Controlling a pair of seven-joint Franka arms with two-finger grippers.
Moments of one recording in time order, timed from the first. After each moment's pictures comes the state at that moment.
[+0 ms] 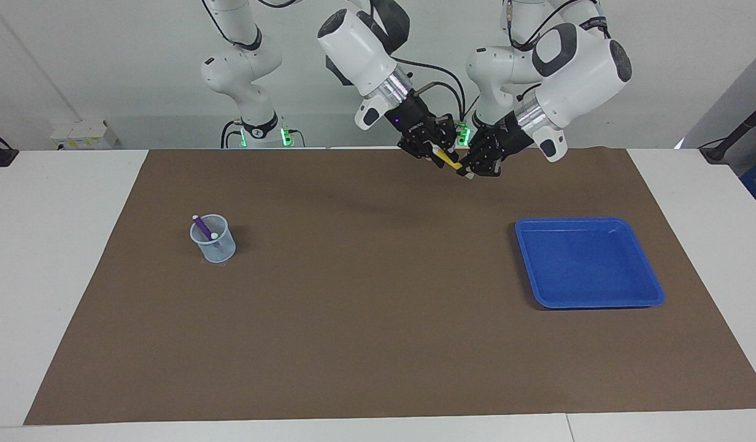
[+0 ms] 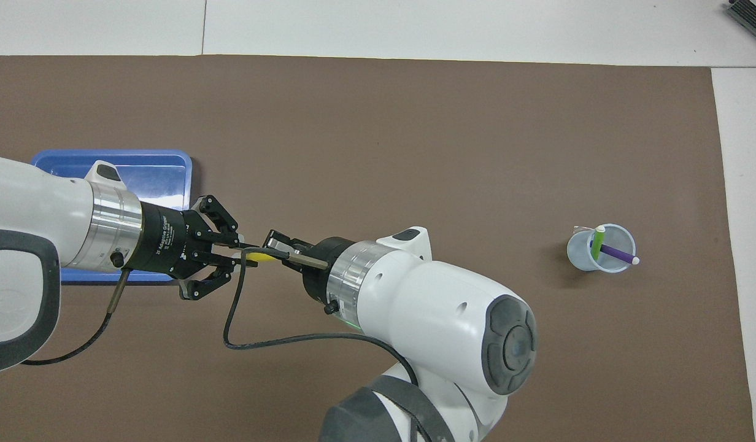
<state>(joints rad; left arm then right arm) -0.11 -0.15 -0.13 -2.00 -0.65 1.82 -1.53 0.71 0.06 0.05 -1.90 0.59 2.64 0.78</state>
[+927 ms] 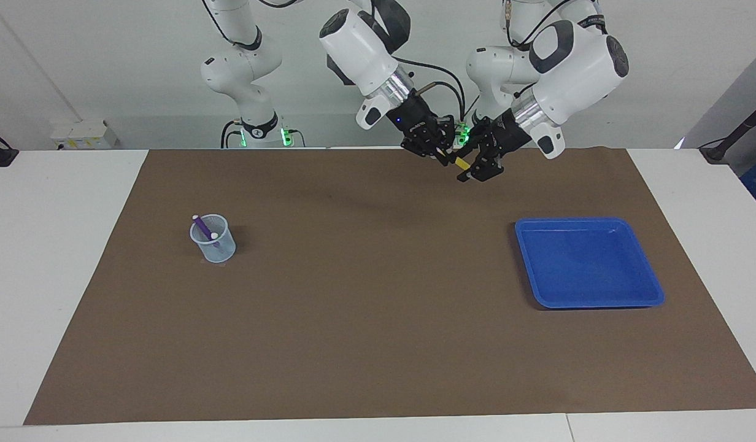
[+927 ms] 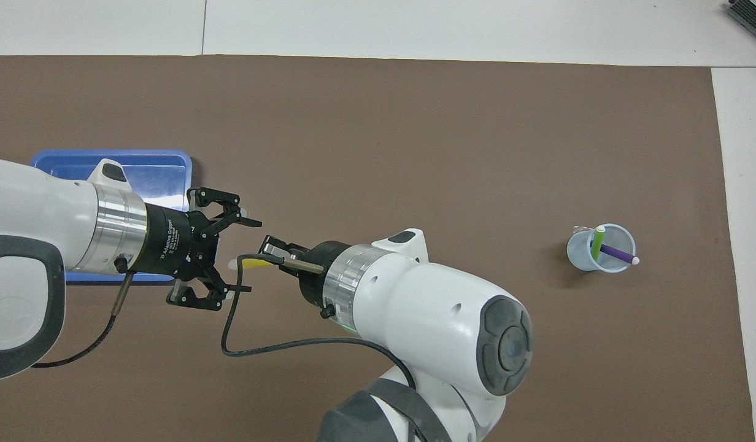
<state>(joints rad) -0.12 -0.16 -0.14 -2.00 -0.65 1.83 -1.45 0.71 0.06 0.05 -1.90 0.59 2.60 0.75</state>
